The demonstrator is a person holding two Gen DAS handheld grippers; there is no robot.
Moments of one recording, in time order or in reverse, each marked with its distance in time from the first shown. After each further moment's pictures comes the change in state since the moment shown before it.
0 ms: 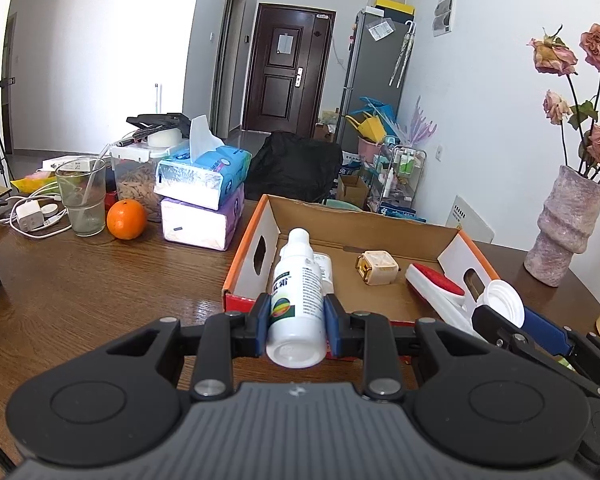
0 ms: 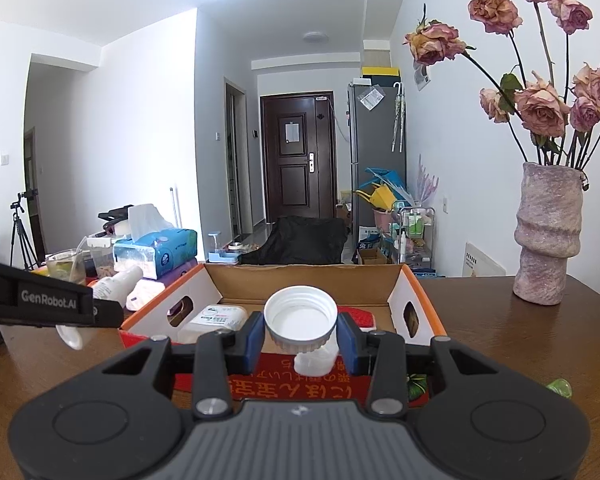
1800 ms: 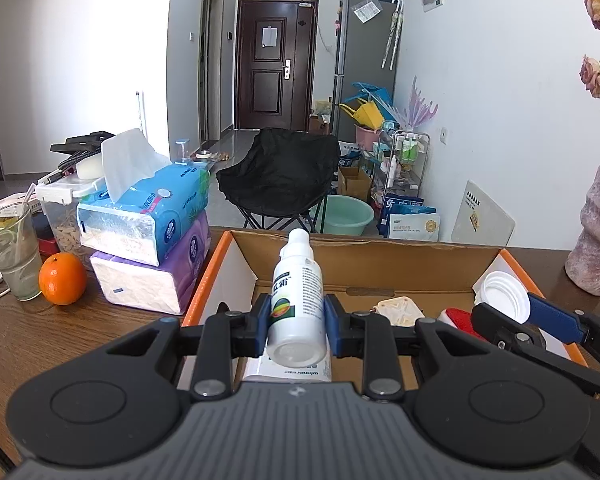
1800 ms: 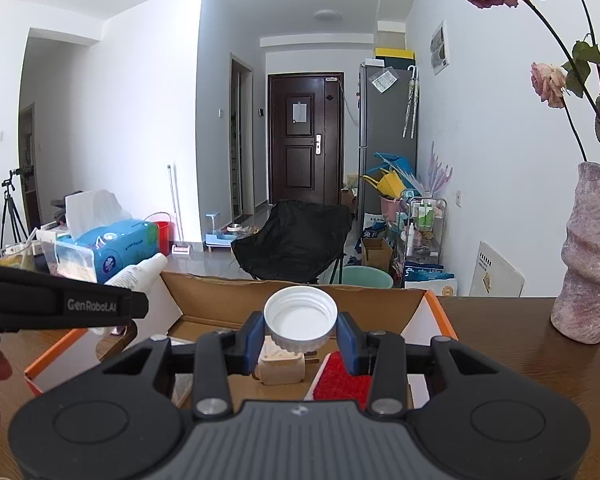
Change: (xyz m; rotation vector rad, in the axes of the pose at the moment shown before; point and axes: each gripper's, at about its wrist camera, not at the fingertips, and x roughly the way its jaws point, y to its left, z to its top) left arm 0.132 -0.033 0.050 0.103 0.028 0.015; right arm 0.131 -0.021 0.031 -0.053 0.068 0.008
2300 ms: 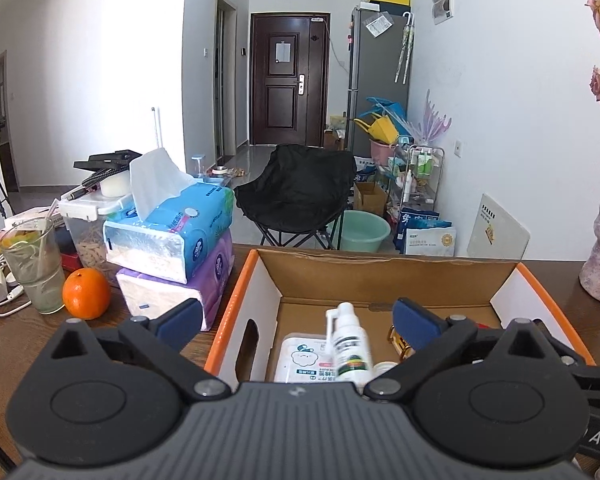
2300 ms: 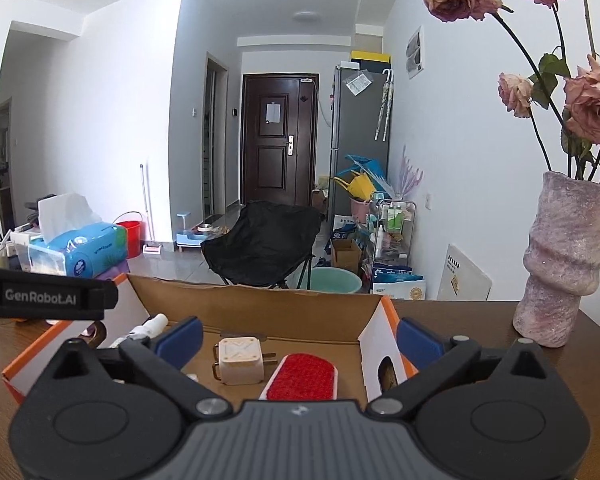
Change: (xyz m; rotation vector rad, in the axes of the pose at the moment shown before) left arm -0.008 0.011 0.005 -0.003 -0.053 0.059; right arm -0.015 -0.011 0.007 -0.001 -0.005 -0.095
